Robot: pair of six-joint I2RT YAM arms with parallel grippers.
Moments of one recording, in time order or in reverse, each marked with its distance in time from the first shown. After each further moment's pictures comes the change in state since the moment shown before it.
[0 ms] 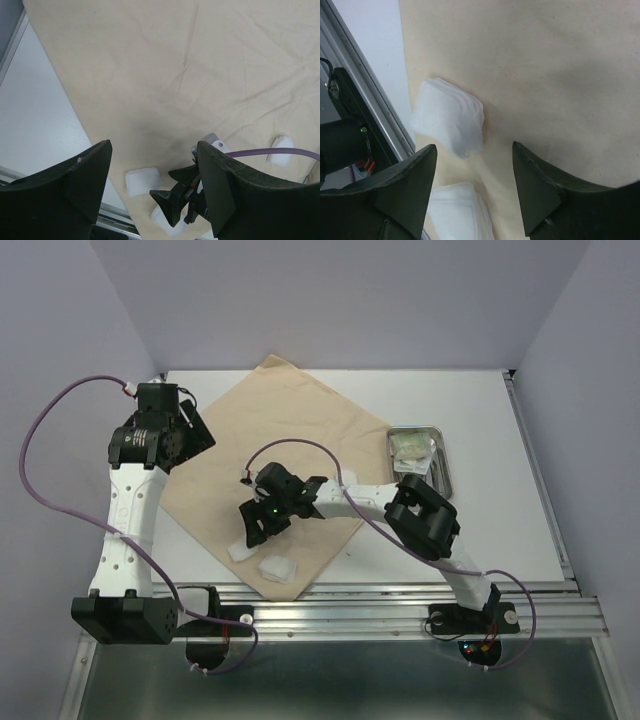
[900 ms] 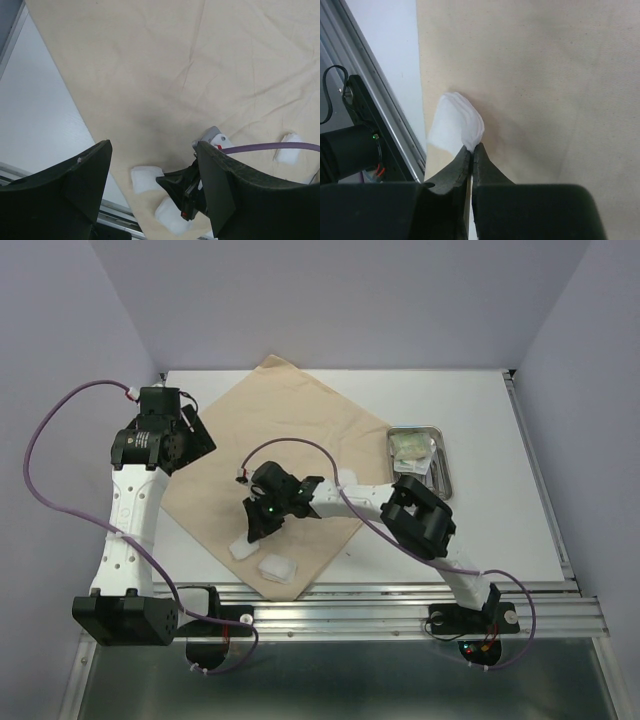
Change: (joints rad) left arm 0.007 -0.008 -0.044 0.008 0.003 0.006; right arm 0.005 0.053 0.053 0.036 -0.029 0.034
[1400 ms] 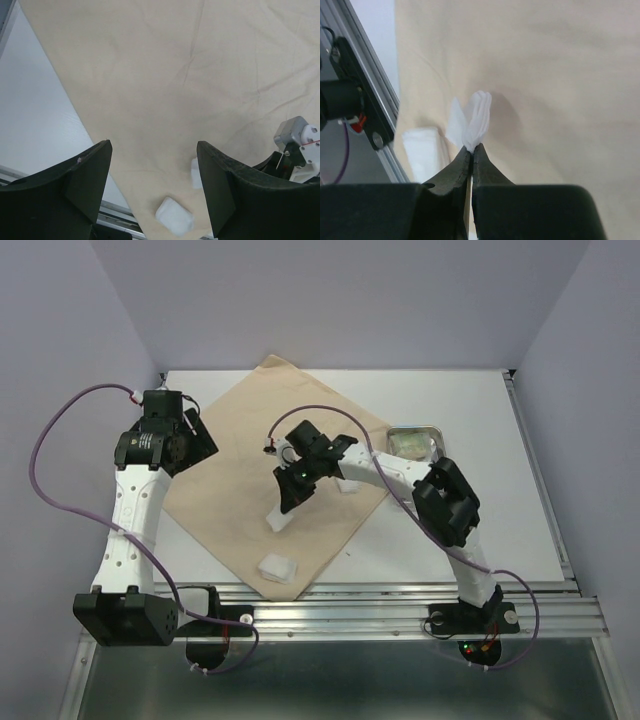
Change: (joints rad) left arm 0.000 -0.001 -0.048 0.028 0.015 0.006; right arm -0.175 -0.130 0.029 -0.275 -0.137 -0.285
